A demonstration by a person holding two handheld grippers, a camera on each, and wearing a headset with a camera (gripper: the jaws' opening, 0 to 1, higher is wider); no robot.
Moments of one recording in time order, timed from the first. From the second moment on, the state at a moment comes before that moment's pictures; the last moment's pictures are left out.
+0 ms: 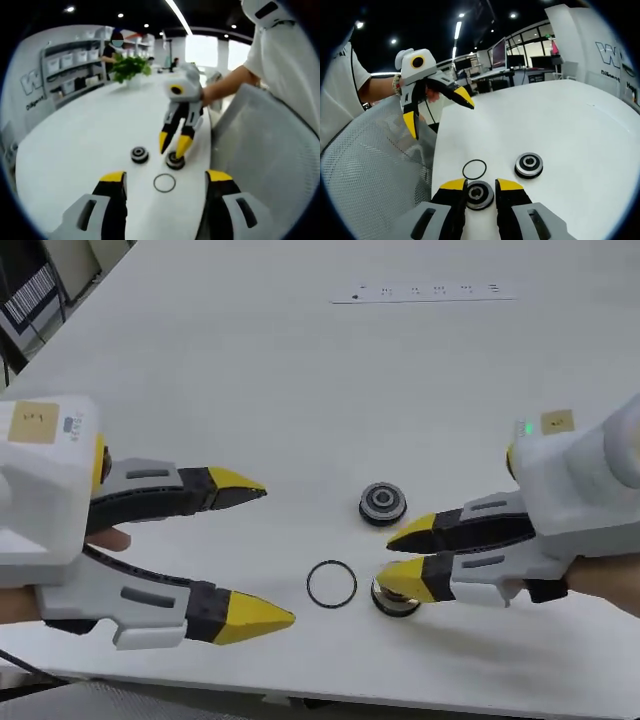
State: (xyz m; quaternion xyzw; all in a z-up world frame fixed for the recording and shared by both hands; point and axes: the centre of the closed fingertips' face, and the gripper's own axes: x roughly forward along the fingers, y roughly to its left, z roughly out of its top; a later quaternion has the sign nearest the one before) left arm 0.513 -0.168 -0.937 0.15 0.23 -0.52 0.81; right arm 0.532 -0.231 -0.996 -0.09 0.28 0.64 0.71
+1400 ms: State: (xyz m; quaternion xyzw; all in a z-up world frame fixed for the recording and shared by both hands) left arm 0.527 -0.250 -1.004 0.20 0.27 -0.57 0.75; right arm 0.519 -0.250 -1.022 -0.15 0.25 0.63 0.71
